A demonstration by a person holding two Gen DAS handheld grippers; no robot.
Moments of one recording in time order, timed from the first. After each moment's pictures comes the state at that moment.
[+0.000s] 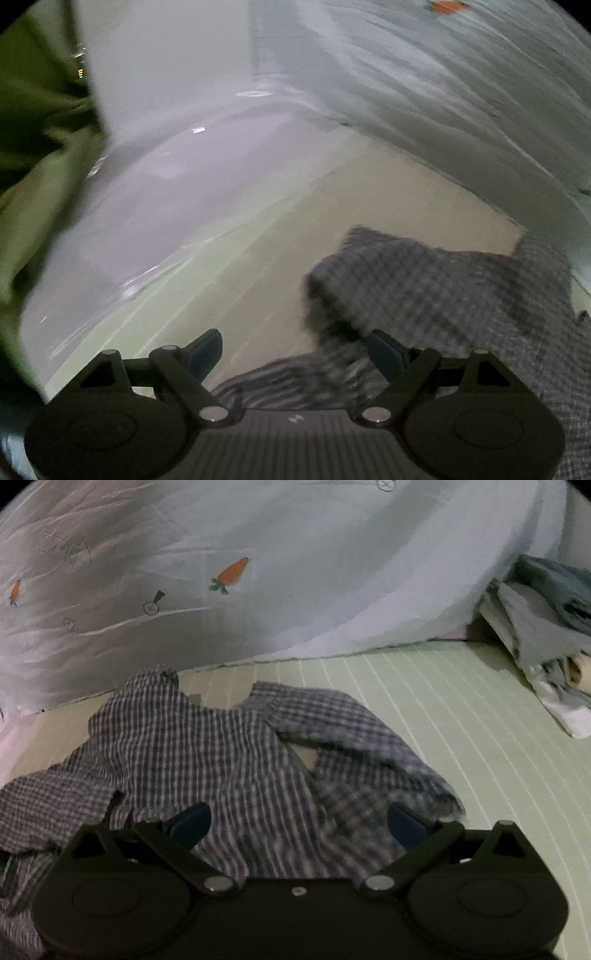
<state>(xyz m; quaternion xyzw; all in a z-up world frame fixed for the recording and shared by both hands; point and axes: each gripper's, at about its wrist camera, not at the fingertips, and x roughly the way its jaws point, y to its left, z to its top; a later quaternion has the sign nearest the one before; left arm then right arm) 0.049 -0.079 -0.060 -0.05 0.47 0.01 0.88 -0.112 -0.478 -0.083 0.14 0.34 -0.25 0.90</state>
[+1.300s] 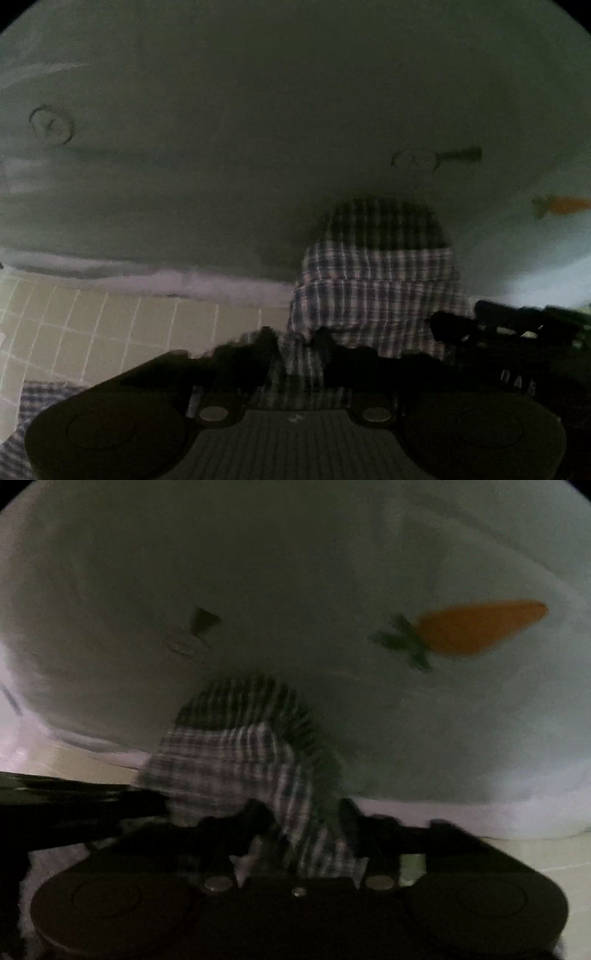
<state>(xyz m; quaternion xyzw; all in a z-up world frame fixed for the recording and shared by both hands) 0.240 -0.367 -0.099 0.04 0.43 -0.25 0.87 0.215 -0.535 -0.091 0.09 0.37 -0.11 0.92</state>
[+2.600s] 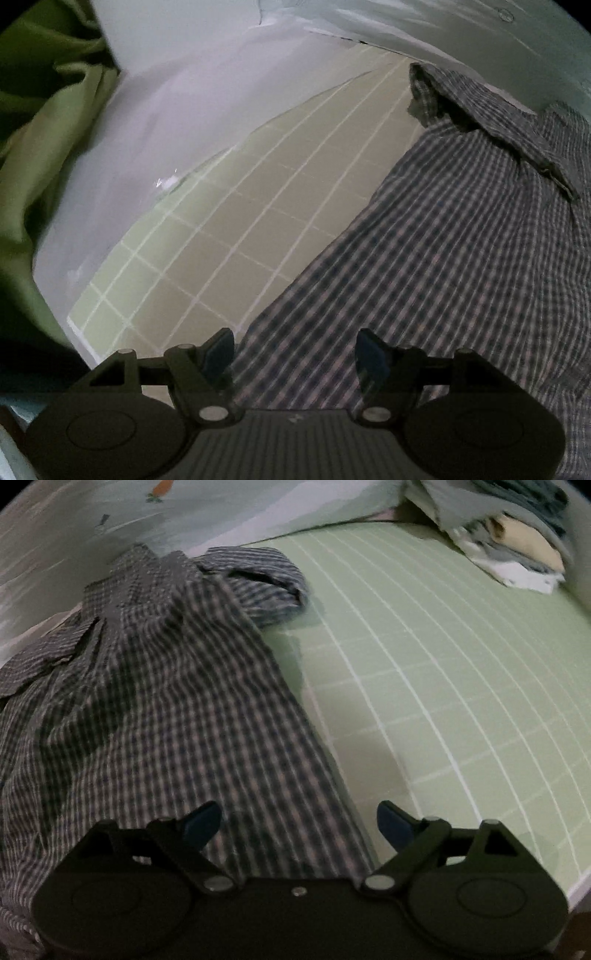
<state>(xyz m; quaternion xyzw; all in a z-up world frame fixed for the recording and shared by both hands) -0.093 0.022 -0.110 -0.02 0.54 0.06 0.84 -0.242 -0.441 -0.151 0.23 0.44 -0.30 0.82</state>
